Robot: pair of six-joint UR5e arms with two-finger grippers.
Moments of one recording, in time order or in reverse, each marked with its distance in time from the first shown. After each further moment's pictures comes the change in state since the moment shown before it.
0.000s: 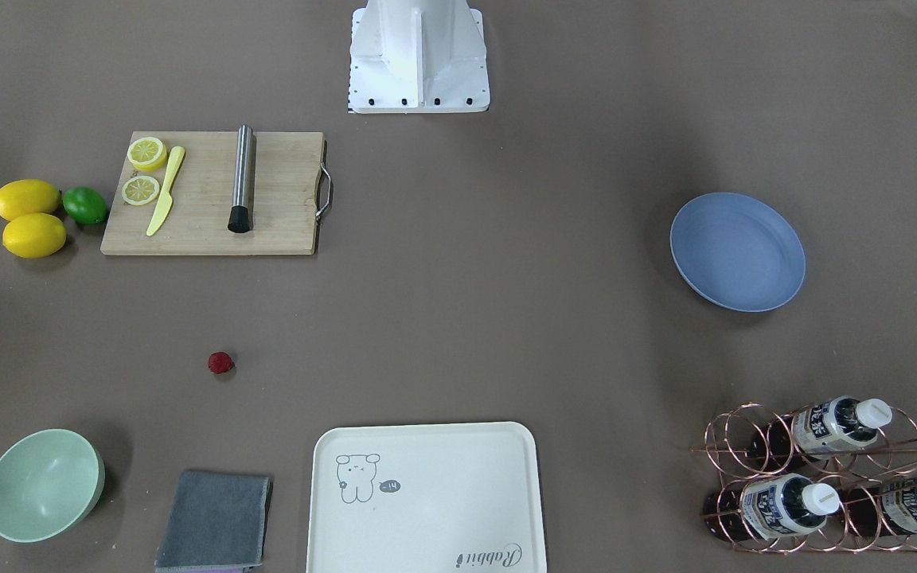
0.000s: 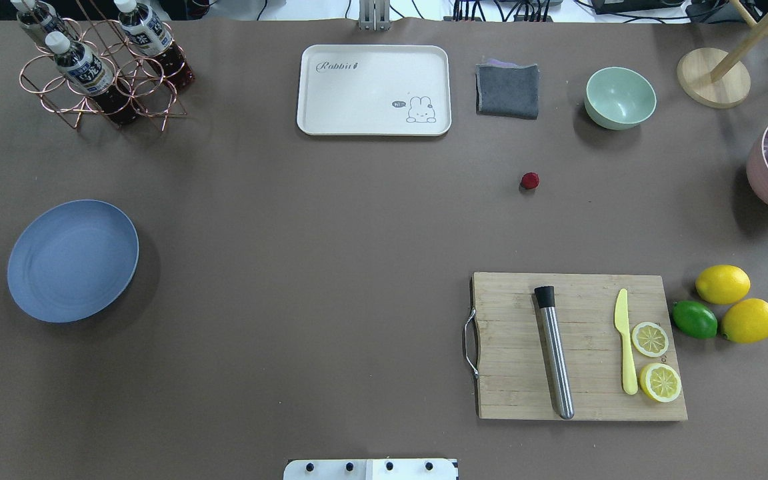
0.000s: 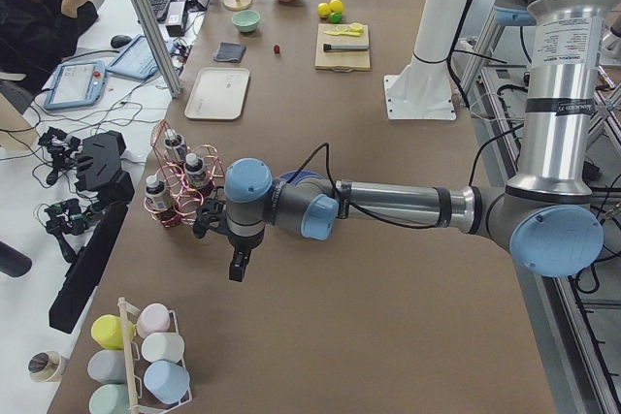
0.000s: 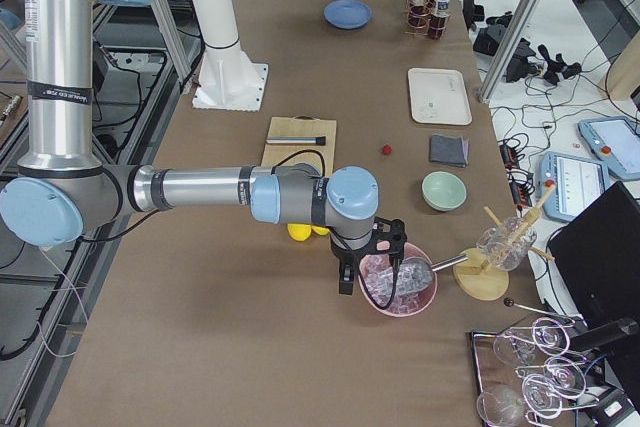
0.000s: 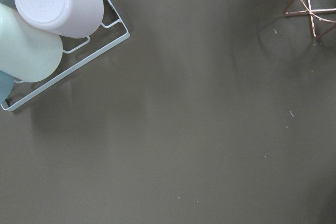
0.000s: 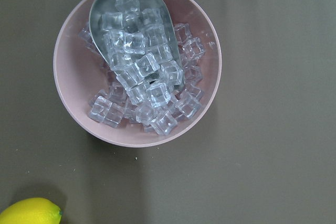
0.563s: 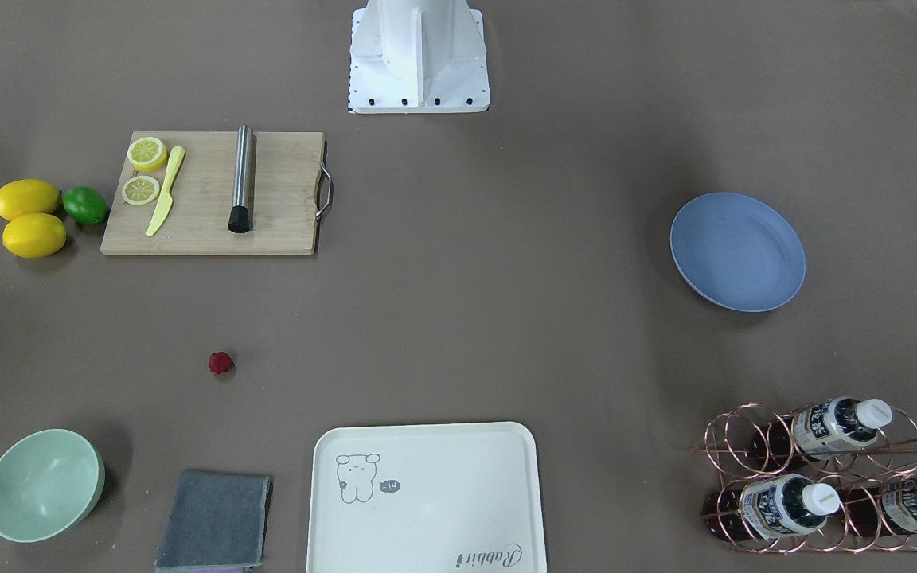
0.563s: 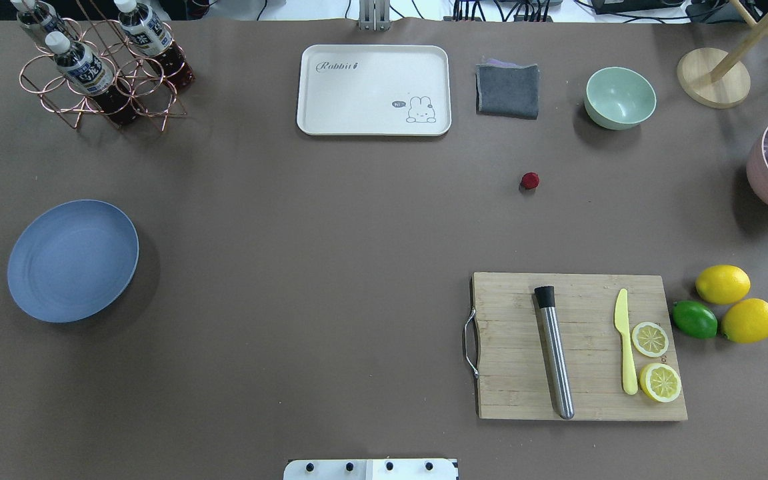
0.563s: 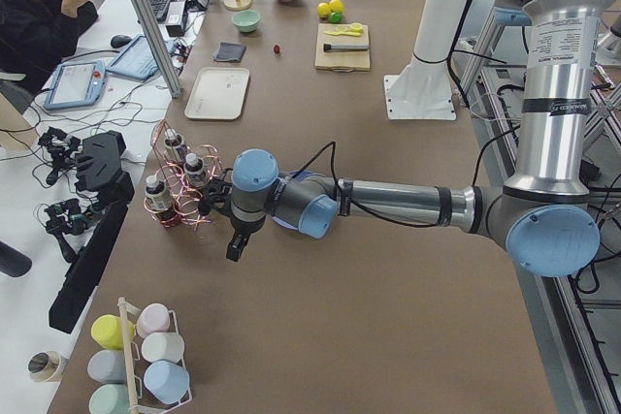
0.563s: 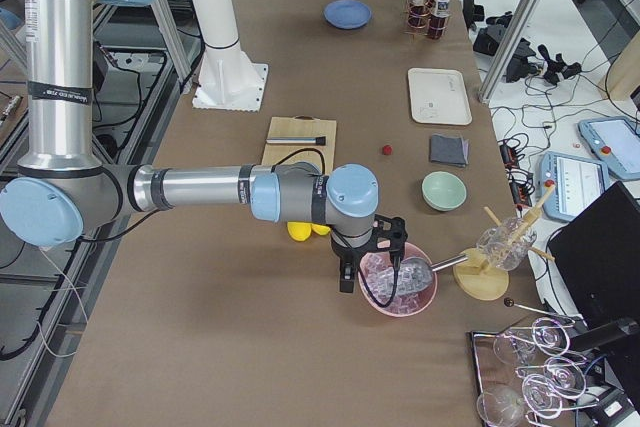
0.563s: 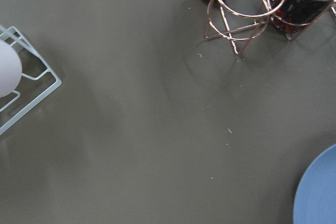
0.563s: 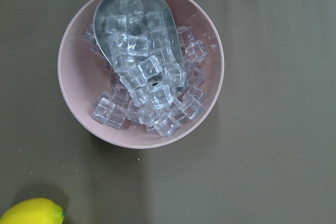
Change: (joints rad) left arm 0.090 0.028 -0.008 -0.245 -0.033 -0.007; right arm 0.000 0.002 0.007 0.000 0.001 0.001
